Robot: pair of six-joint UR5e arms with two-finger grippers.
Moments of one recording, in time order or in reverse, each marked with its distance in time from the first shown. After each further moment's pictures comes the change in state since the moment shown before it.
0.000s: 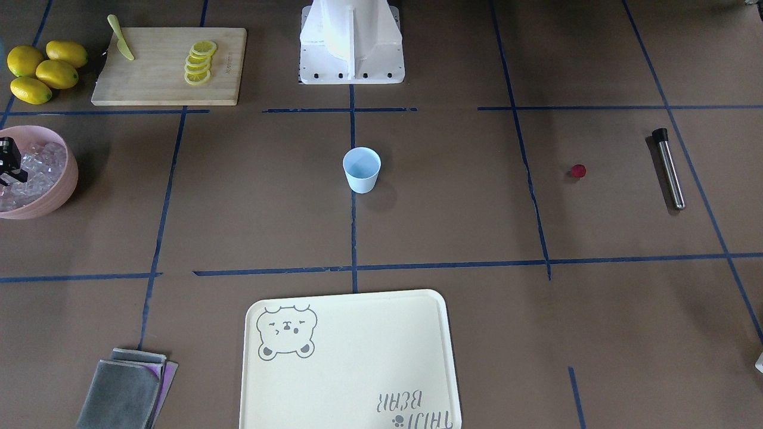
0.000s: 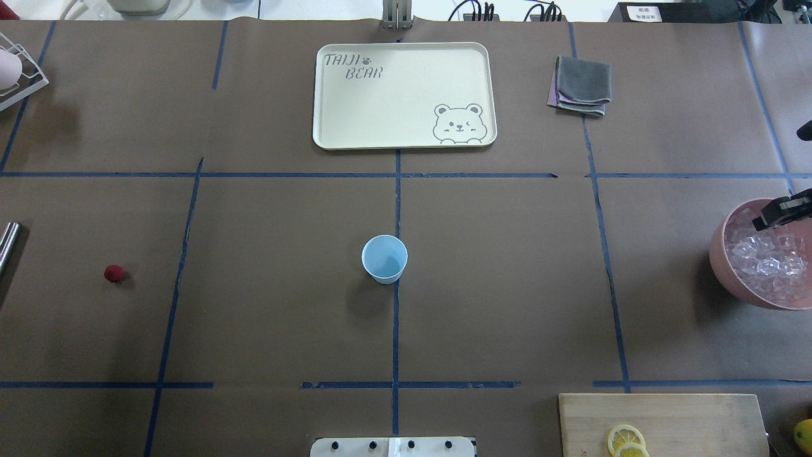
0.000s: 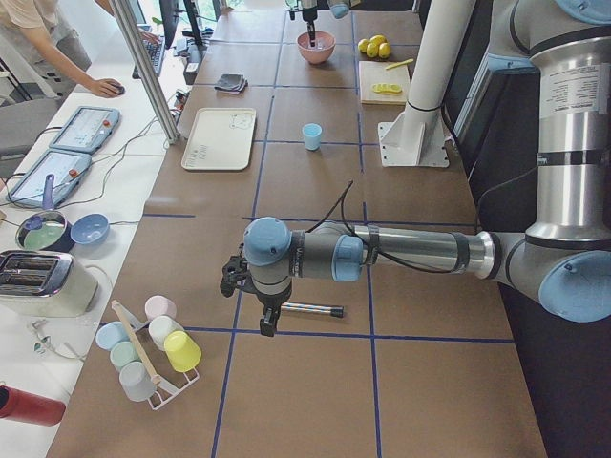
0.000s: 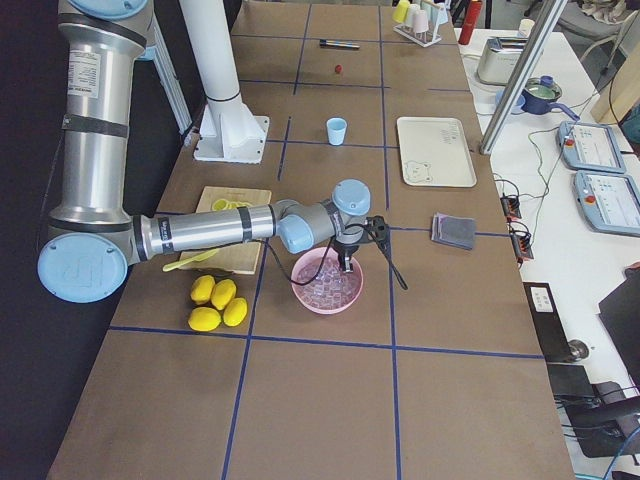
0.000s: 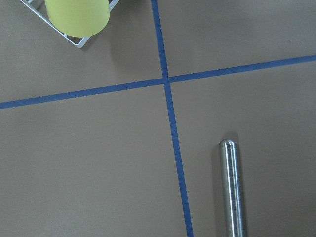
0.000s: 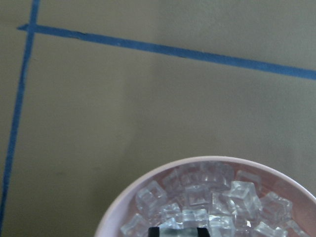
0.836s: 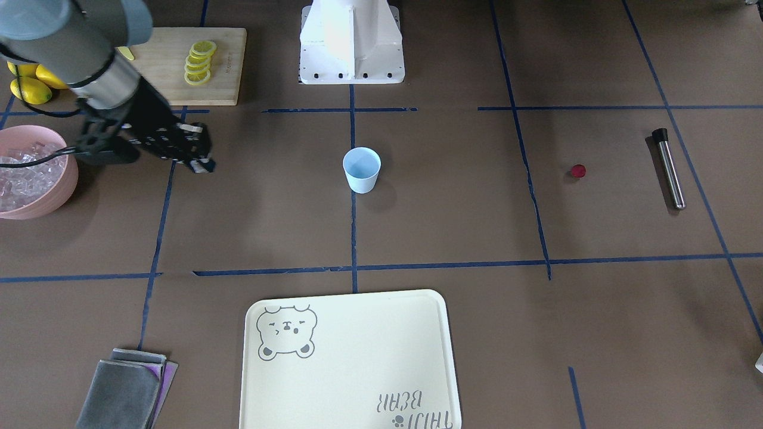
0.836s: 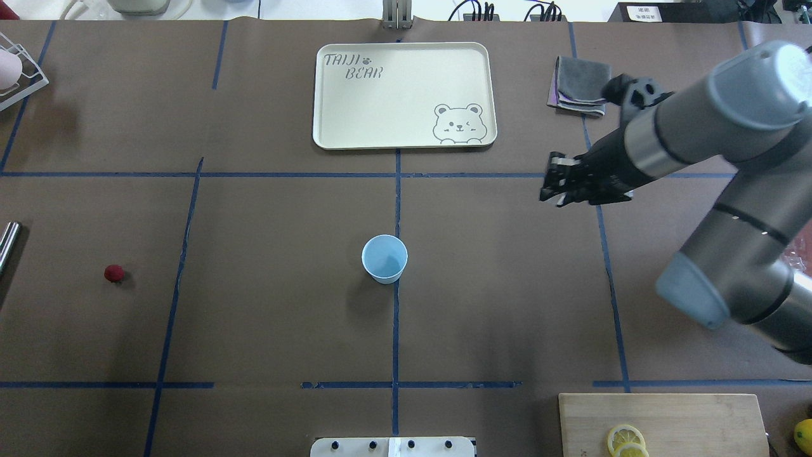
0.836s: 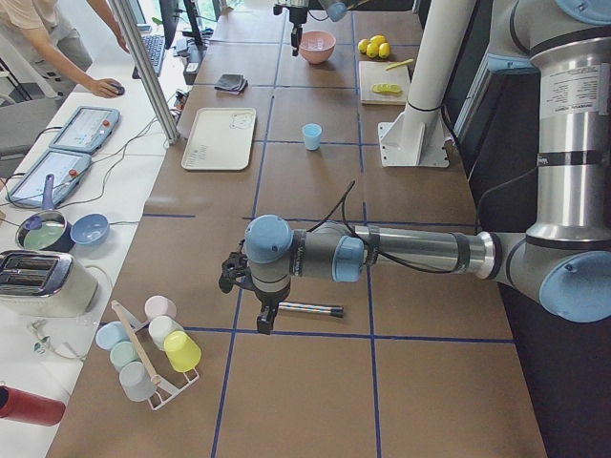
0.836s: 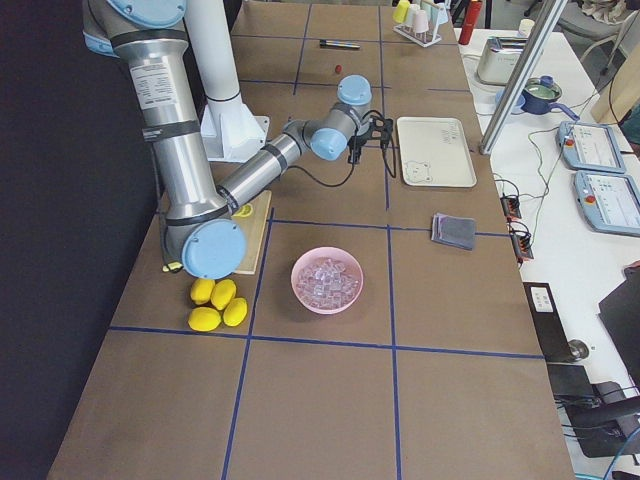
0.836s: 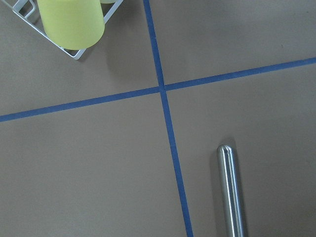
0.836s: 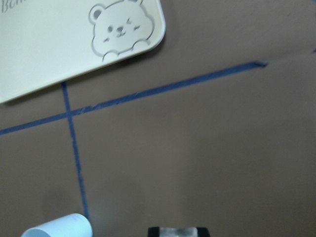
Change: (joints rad) left arm 0.000 0.003 -0.002 -0.050 -0.001 0.004; right arm -0.451 0.451 0.095 -0.011 -0.253 1.006
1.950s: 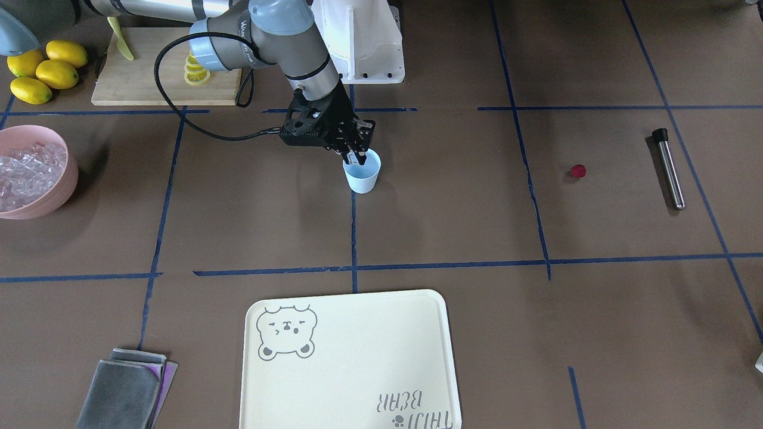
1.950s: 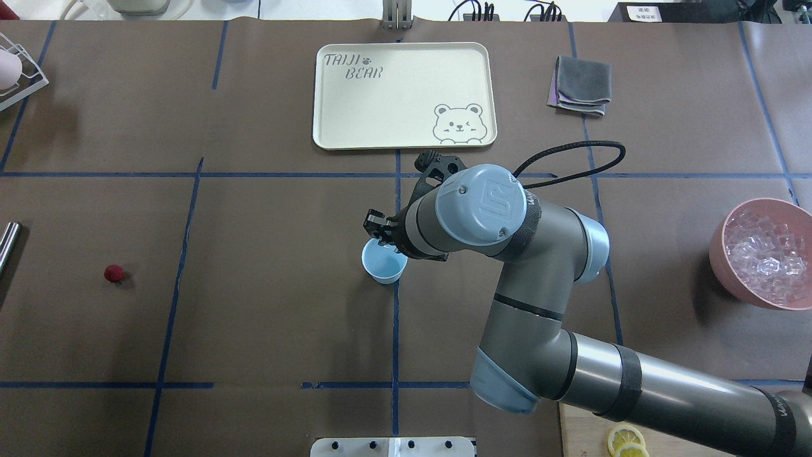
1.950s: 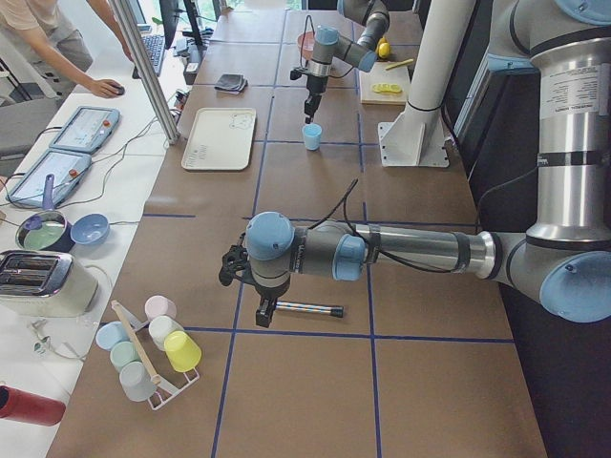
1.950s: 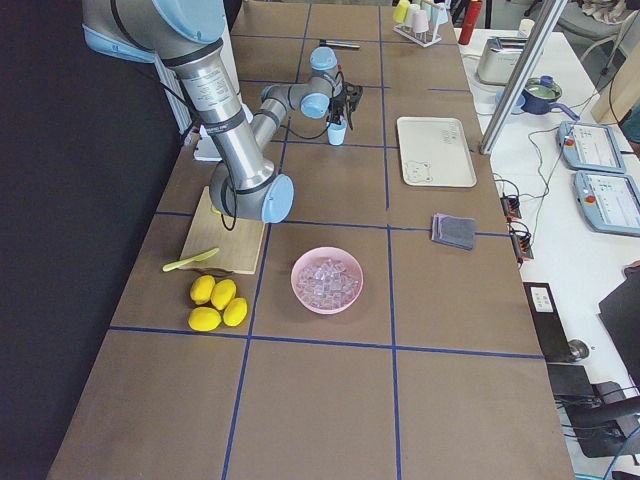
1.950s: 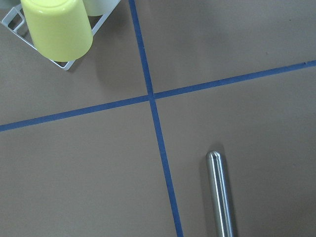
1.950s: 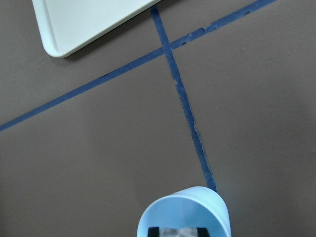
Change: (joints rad) left arm 0.000 0.001 -0.011 -0.012 -0.049 -0.001; right arm -0.277 0.324 -0.236 0.002 -0.319 0.249
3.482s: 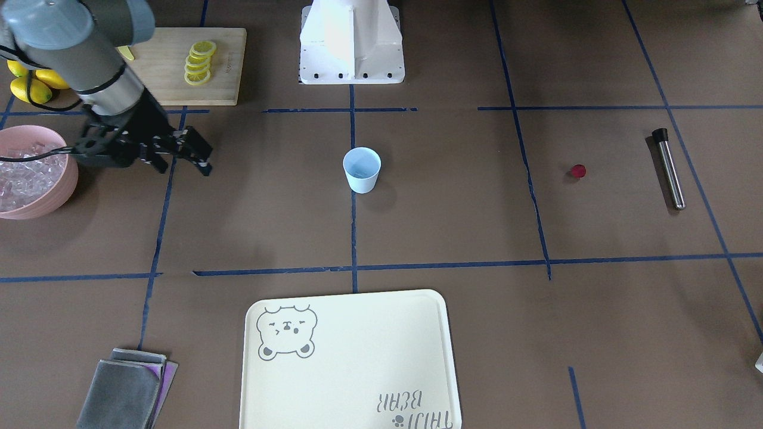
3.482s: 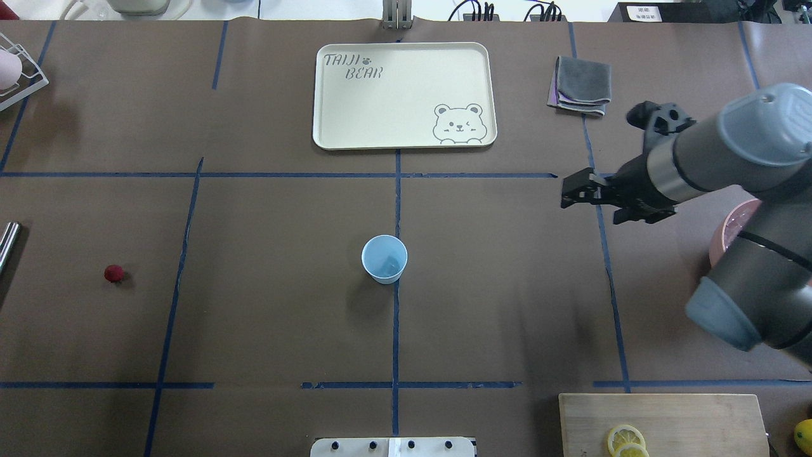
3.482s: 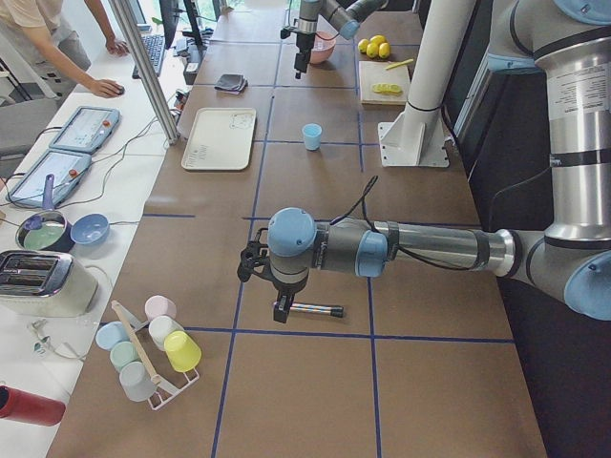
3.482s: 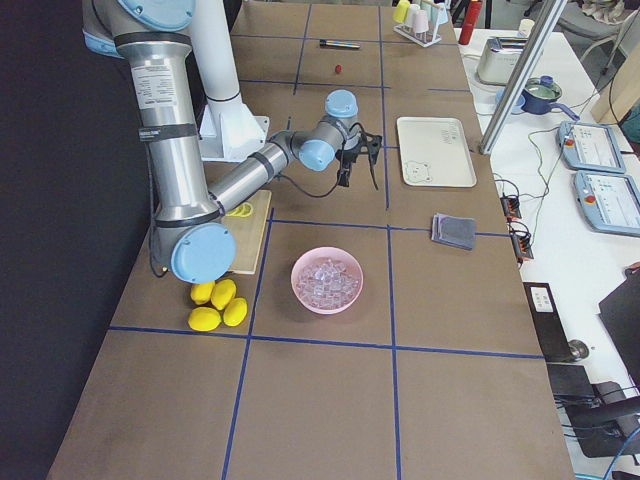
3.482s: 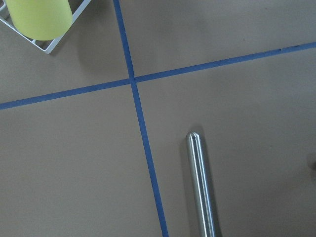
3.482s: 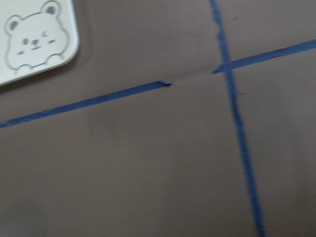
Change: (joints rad) left arm 0.000 0.087 -0.087 0.005 -0.011 -0.005; right arm 0.386 -0.559 0.275 0.007 0.340 -0.435
